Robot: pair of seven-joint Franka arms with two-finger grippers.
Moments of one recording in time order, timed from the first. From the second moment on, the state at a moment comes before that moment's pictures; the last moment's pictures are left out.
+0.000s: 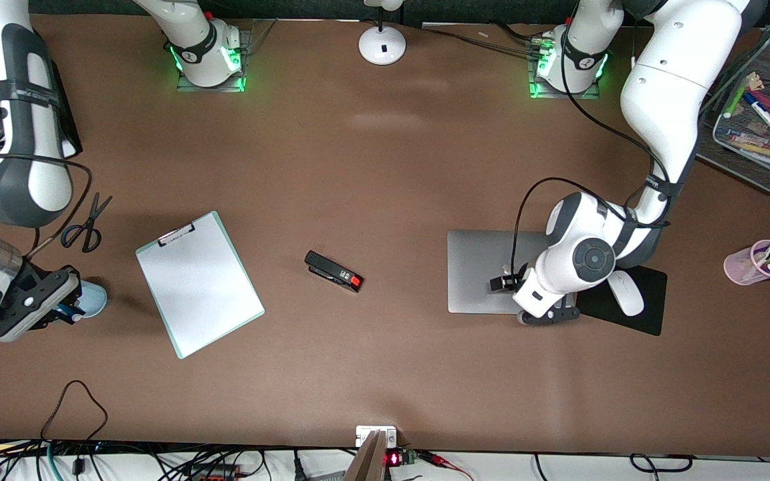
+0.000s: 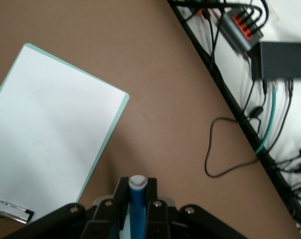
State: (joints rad) left arm -0.01 0.75 -0.32 -1.57 0.12 2.24 -0.47; right arm 0.02 0.52 -0.12 -1.43 0.14 2.18 -1.17
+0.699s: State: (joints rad) left arm 0.12 0.41 -0.28 -1.50 0.12 1.97 -0.42; right arm -0.10 0.56 -0.12 -1.50 0.47 2.19 -1.90
